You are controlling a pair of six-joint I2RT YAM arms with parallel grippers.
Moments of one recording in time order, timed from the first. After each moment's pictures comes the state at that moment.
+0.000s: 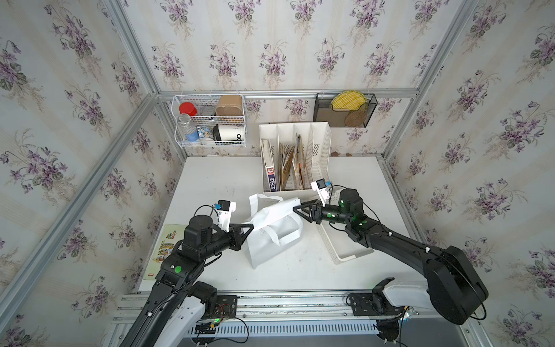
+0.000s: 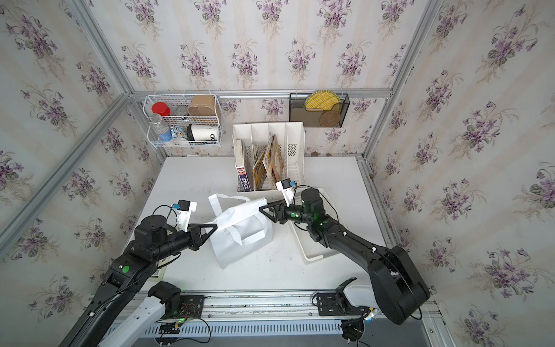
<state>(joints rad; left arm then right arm) -0.40 0.56 0.68 -0.58 0.49 -0.52 0.55 1.32 0.66 0.44 -0.73 0.58</state>
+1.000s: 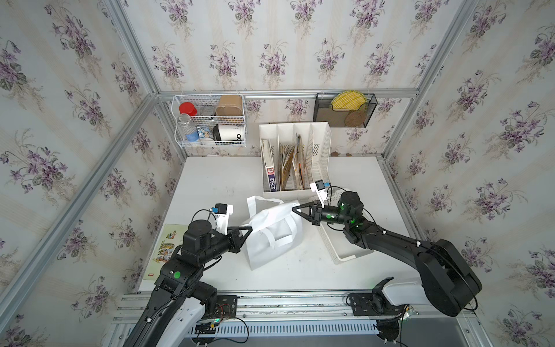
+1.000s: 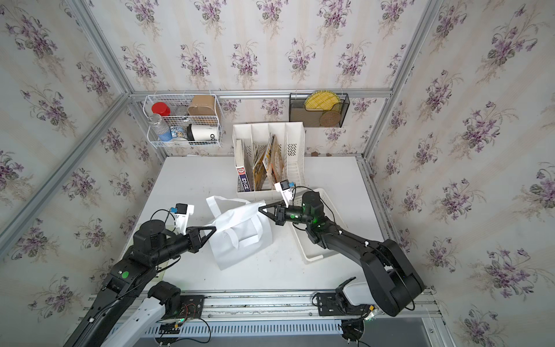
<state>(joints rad) -0.41 0.47 0.60 -0.54 0.45 -0.62 0.55 1.37 0.61 0.67 -0.82 0.67</state>
